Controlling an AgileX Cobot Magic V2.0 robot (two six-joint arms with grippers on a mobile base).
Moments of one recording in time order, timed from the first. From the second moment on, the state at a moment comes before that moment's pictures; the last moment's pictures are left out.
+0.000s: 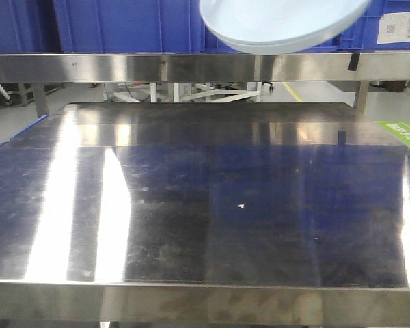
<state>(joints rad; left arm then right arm) -0.30 0.55 -0.27 -0.11 0.13 0.14 0.19 1.33 -1.21 0.05 0.42 0.01</state>
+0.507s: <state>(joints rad) -0.30 0.55 -0.27 -0.11 0.13 0.14 0.19 0.80 -0.67 0.05 0.33 0.01</state>
